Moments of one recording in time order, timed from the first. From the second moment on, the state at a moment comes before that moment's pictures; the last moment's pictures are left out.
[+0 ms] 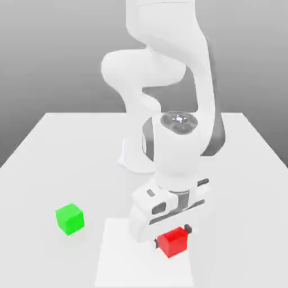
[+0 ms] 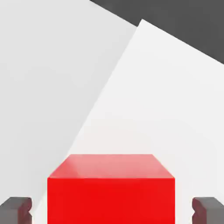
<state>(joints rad) 0.17 0.26 -0.01 -2.69 0.01 2.95 0.43</state>
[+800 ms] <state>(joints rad) -0.29 -0.11 -0.25 -2.83 -0.06 2.72 0.80</state>
